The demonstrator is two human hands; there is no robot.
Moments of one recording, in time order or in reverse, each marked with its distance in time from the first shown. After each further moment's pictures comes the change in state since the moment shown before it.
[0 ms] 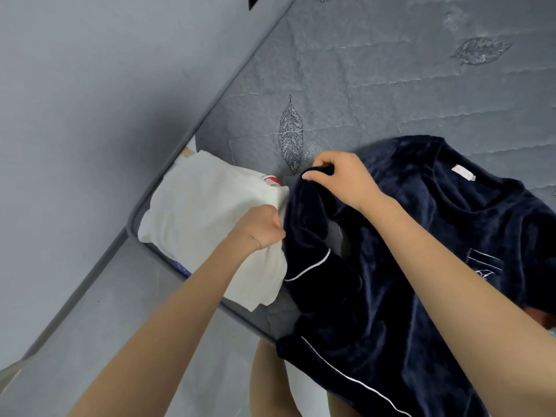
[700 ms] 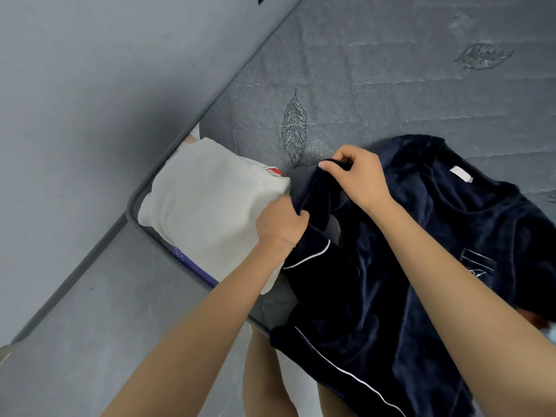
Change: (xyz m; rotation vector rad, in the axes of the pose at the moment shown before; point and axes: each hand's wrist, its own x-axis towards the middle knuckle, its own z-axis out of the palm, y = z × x) left_hand 0.000 0.030 0.046 -0.050 0.330 -0.096; right_hand -0.023 0.006 -0.003 0.084 0.229 0.065
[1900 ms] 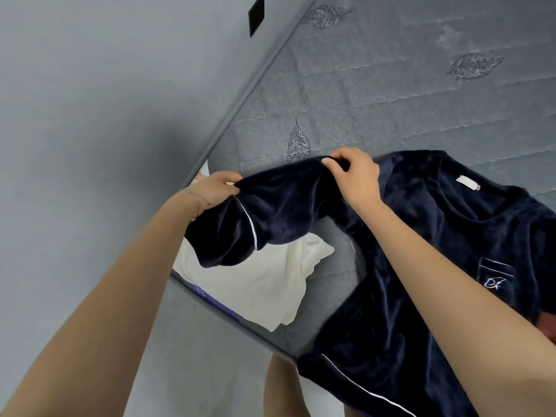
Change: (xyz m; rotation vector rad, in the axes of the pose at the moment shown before) left_hand 0.094 -0.051 -0.165 -0.192 -0.318 0.014; right_hand 0.048 -0.021 0.023 -0.134 0.158 0.115
